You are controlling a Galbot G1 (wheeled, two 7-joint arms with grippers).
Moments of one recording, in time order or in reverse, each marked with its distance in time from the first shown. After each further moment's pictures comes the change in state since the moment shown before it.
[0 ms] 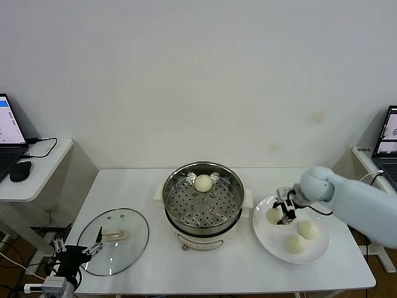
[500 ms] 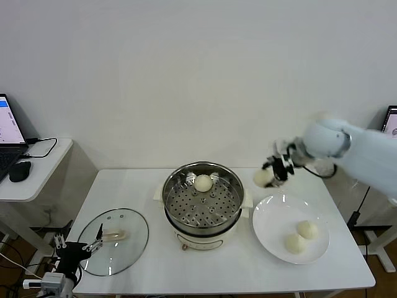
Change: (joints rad) left arm -0.011 0.022 -0.005 0.008 -0.030 0.004 0.004; right arm 0.487 0.150 -0.254 0.106 0.368 -0.160 0.071
